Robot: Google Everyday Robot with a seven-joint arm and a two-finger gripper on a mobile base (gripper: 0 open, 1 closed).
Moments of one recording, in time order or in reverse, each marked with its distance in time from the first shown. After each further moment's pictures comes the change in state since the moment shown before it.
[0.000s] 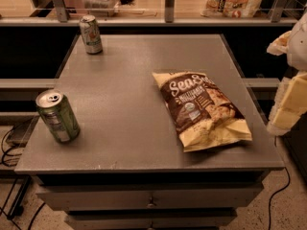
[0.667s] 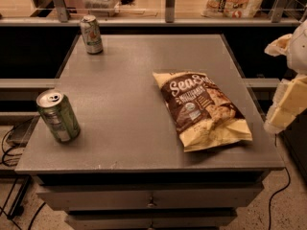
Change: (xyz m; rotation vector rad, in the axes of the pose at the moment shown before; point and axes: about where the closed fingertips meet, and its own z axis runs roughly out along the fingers) arm 0.002 -0.011 0.014 0.013 -0.077 -0.011
